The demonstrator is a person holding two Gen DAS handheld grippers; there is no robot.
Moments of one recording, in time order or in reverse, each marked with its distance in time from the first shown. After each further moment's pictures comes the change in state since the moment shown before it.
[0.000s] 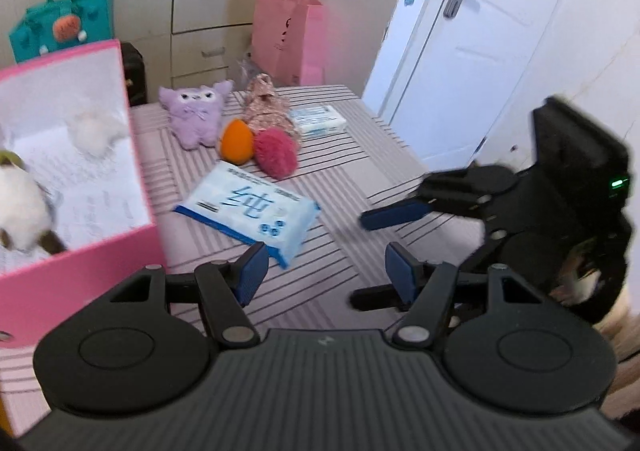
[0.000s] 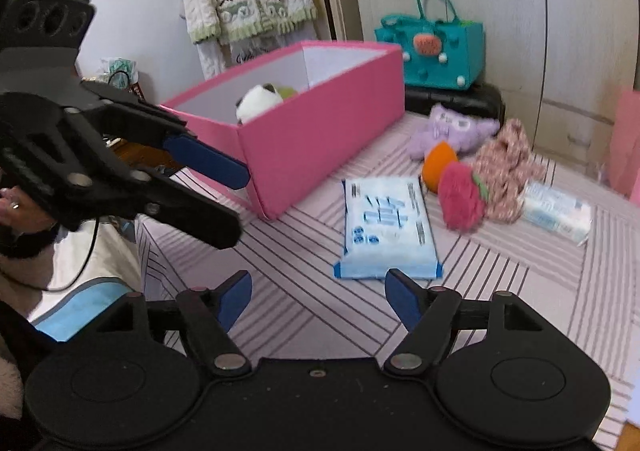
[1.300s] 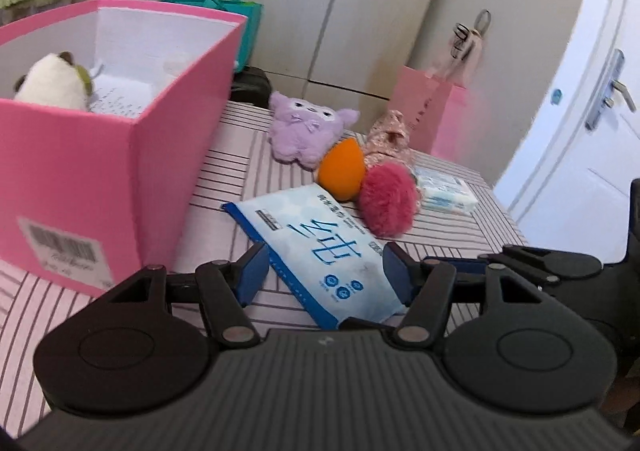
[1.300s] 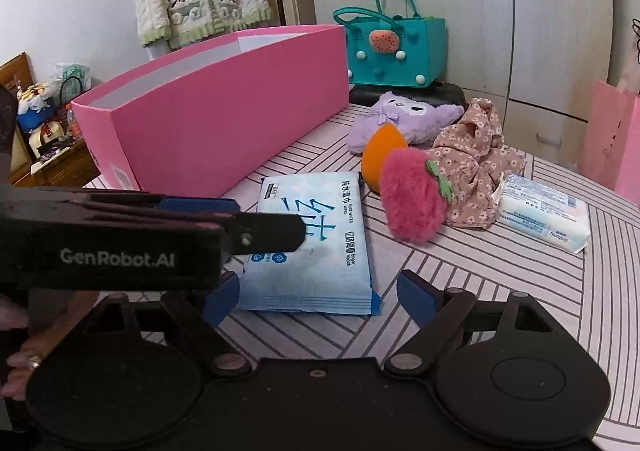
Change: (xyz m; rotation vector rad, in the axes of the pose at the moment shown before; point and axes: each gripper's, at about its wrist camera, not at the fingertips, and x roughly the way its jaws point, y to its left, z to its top) left arm 0.095 0.015 -0.034 -0.304 -0.311 0.345; right arm 0.062 -0.037 0.000 0.005 -0.048 -0.130
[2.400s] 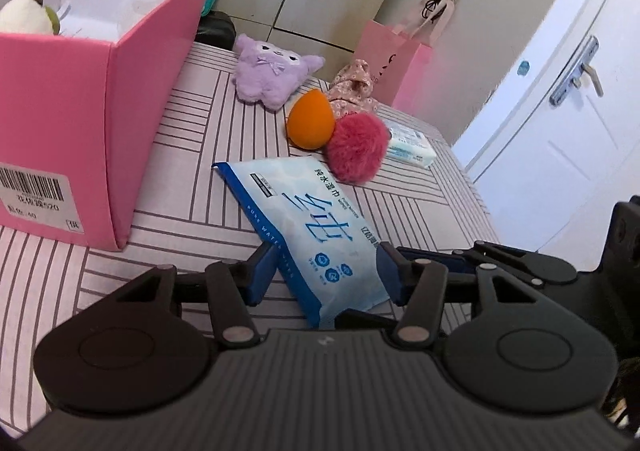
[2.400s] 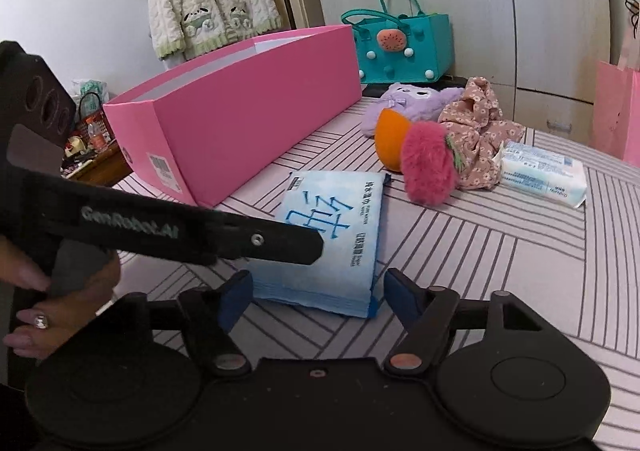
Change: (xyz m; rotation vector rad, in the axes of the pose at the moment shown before) left arm -0.004 0.008 -0.007 -0.070 0.155 -0.153; right arm -0.023 0.002 -0.026 0.044 -0.020 0.066
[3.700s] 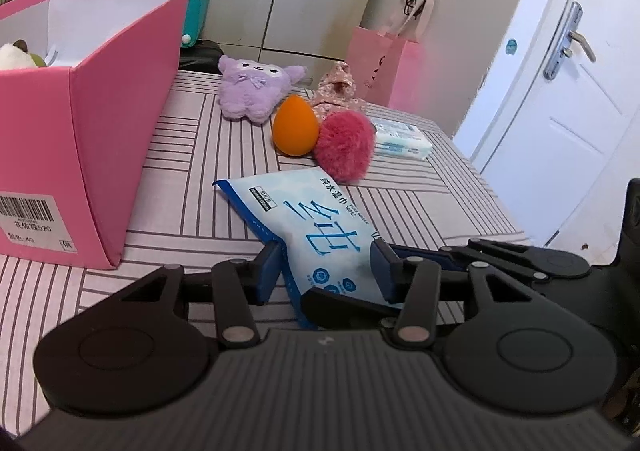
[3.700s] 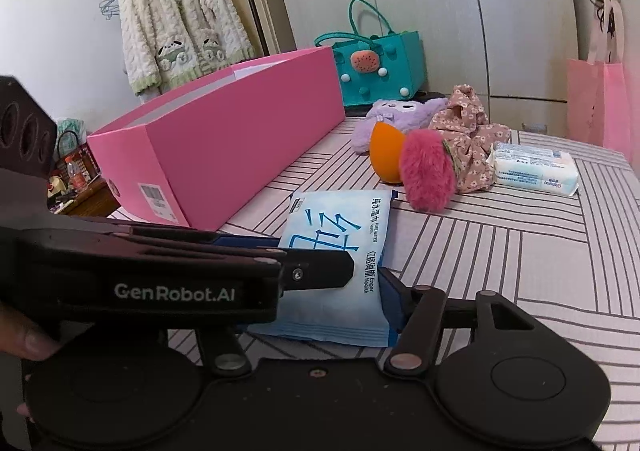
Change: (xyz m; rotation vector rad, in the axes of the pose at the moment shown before) left arm -0.001 -0.020 -0.012 0.156 -0.044 0.051; right arm 0.003 0.019 -0.009 0.079 -0.101 -0.070
